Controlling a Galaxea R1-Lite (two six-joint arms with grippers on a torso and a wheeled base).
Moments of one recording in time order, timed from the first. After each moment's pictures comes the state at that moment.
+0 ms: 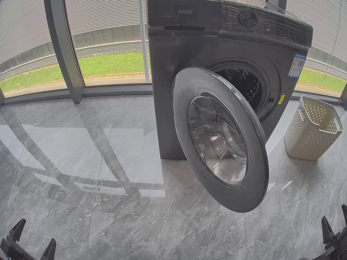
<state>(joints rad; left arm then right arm) 0.00 0.01 -0.02 0.05 -0.12 0.07 -0.01 0.02 -0.02 0.02 -0.02 0.01</state>
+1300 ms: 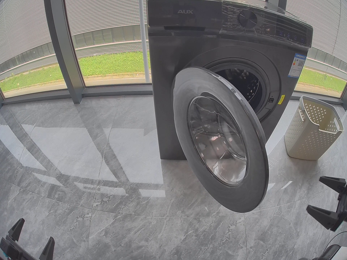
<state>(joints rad) 0.00 0.01 -0.02 0.04 -0.09 0.06 0.21 0.67 -0.25 -0.25 0.40 -0.01</state>
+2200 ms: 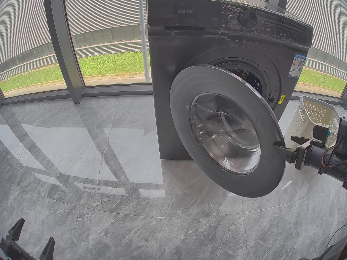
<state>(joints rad) 0.00 0.01 -0.02 0.04 -0.09 0.06 0.17 1.43 -0.47 -0.71 0.24 0.01</state>
